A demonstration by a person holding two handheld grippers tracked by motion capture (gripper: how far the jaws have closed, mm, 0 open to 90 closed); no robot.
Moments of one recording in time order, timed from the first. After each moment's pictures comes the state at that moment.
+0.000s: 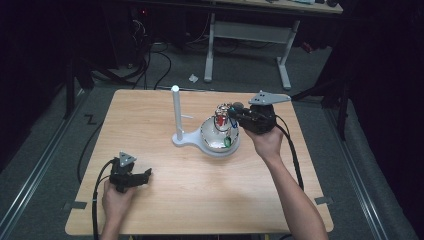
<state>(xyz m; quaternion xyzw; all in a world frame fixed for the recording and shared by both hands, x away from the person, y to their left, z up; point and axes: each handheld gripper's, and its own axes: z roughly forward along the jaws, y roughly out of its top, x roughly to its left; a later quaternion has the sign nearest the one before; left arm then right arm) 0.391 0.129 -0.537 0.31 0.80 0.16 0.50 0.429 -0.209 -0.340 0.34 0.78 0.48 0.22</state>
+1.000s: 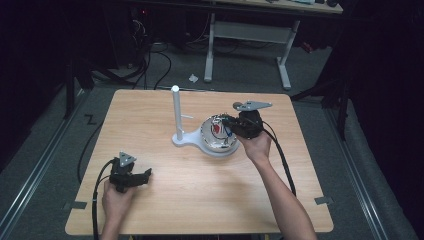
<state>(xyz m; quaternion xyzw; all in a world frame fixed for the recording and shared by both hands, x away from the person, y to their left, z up) 0.391 0.129 -0.537 0.31 0.80 0.16 0.50 0.459 -0.198 -0.400 0.38 0.79 0.43 0.19</state>
